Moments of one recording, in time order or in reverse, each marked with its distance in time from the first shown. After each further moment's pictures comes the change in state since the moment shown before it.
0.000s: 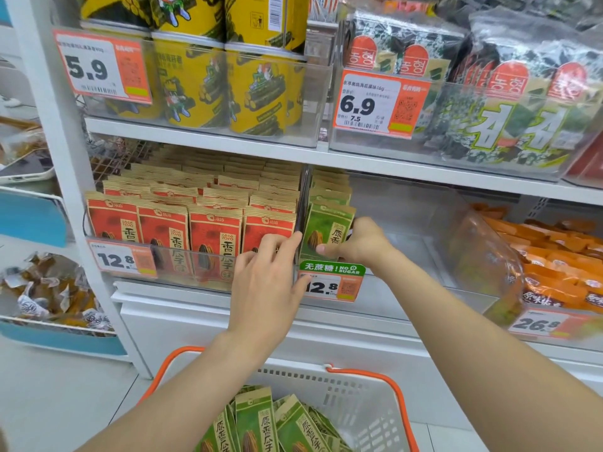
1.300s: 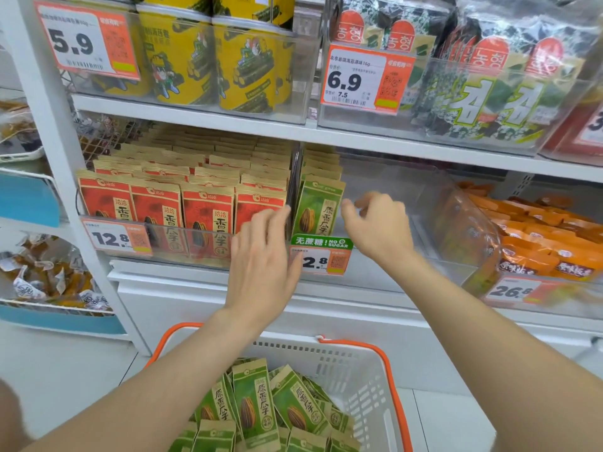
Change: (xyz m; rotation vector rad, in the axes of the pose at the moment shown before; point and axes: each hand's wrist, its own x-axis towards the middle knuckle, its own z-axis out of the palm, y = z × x) left_hand -0.012 0.002 0.004 -0.023 0.063 0.074; right_hand -0.060 0.010 -0.018 -0.239 0.477 -0.219
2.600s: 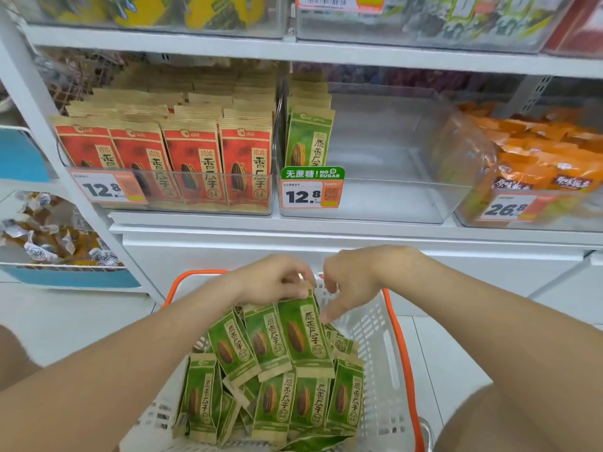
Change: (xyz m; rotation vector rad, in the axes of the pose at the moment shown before) left_hand -0.069 -0.030 0.028 -0.575 -1.249 -0.074; right_hand -0.122 0.017 0.012 -0.610 -1.255 -0.379
